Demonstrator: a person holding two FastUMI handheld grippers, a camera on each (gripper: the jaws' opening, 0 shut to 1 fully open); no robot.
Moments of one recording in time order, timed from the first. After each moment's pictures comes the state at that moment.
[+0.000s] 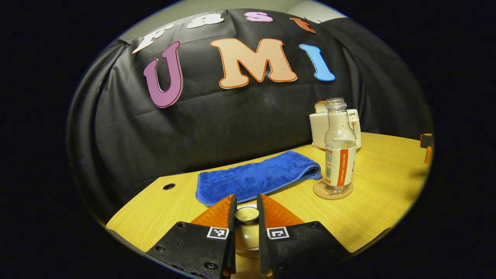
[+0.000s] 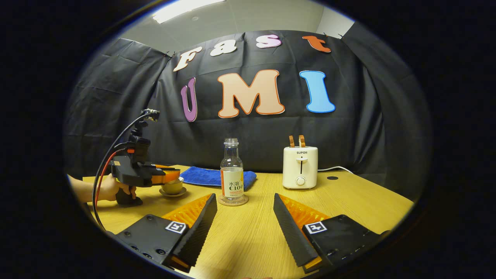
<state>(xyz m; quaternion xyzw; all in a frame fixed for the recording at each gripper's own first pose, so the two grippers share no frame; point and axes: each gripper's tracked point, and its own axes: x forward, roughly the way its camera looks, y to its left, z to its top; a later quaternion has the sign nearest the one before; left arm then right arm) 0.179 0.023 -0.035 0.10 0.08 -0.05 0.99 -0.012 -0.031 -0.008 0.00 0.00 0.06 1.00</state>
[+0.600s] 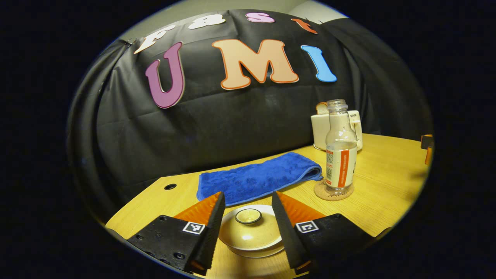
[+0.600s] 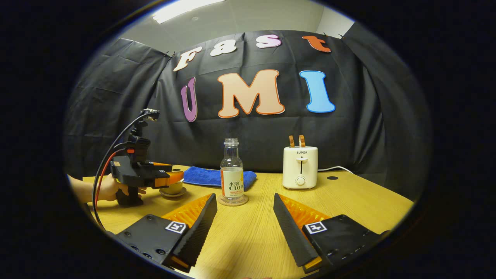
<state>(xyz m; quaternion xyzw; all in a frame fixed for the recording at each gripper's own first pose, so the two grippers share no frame) 0.171 0.033 -0.023 0.08 0.05 -0.03 1.00 -0.013 -0.032 -0.009 0.00 0.00 0.06 1.00</state>
